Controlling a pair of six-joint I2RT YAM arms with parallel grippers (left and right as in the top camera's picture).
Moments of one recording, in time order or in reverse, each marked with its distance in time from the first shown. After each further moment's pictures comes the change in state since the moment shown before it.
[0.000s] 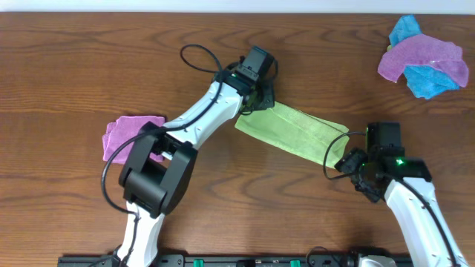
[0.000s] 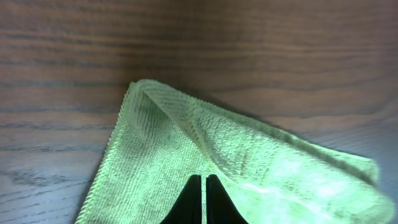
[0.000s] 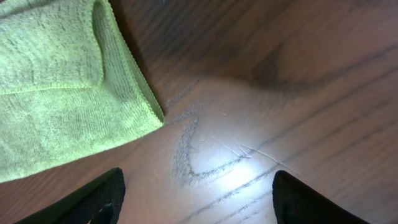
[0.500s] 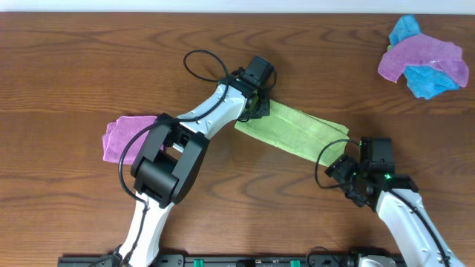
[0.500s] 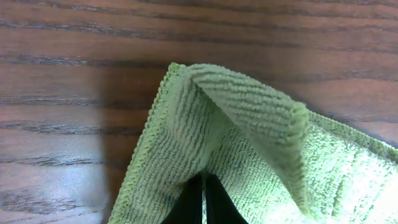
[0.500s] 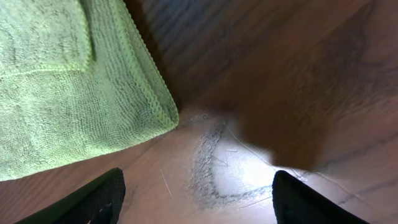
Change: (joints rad) left arm 0.002 0.098 0.000 -0.011 -0.053 0.015; right arm 0.000 0.000 -0.202 0.282 -0.128 0.030
